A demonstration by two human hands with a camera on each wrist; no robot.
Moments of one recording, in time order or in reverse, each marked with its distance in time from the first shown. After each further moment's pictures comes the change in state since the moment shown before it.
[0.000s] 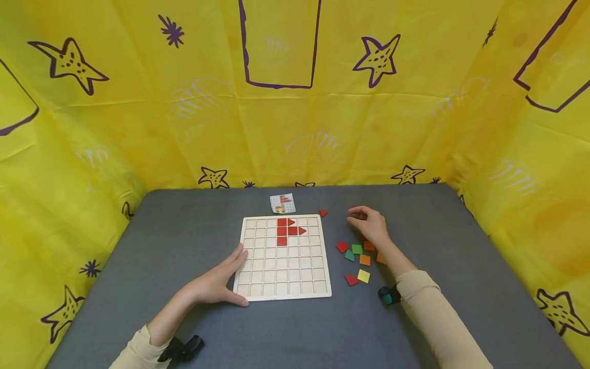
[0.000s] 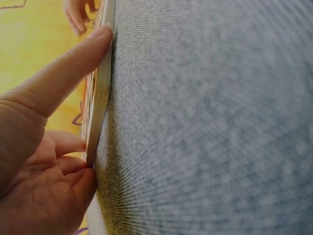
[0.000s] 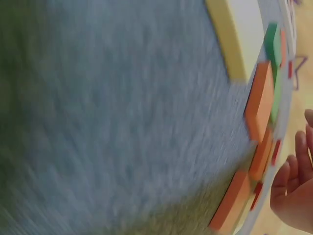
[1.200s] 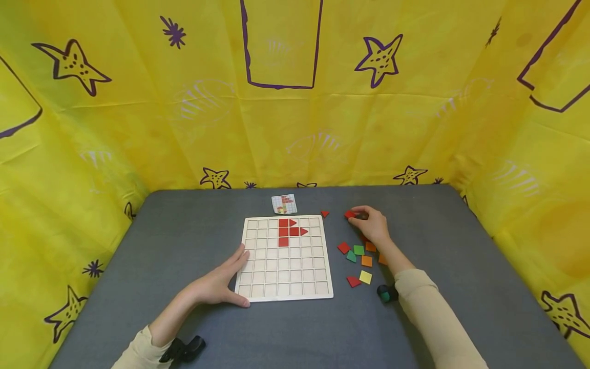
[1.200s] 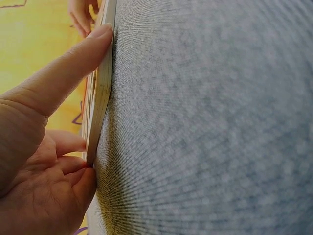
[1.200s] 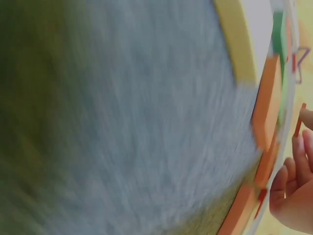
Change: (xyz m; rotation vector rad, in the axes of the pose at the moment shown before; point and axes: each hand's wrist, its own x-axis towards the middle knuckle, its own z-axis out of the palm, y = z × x) left_hand 0.000 -0.003 0.000 -0.008 -0.008 0.016; right_hand 0.007 0.003 0.003 -0.029 0.023 0.040
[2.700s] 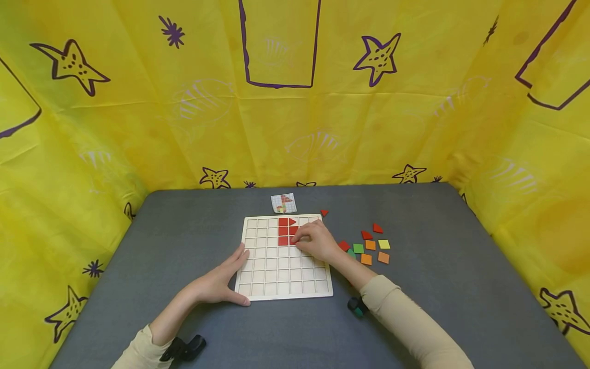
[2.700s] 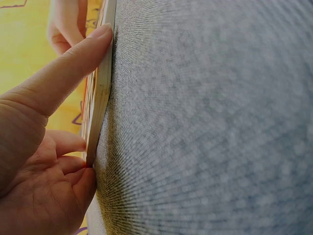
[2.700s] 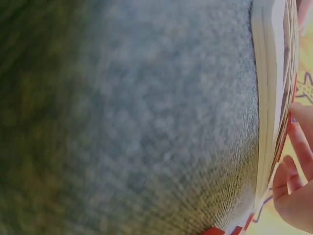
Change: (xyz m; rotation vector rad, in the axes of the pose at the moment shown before) left_hand 0.002 -0.001 0.001 0.018 0.004 0.006; right_hand -0.037 -0.075 0.092 -0.033 -0.223 -0.491
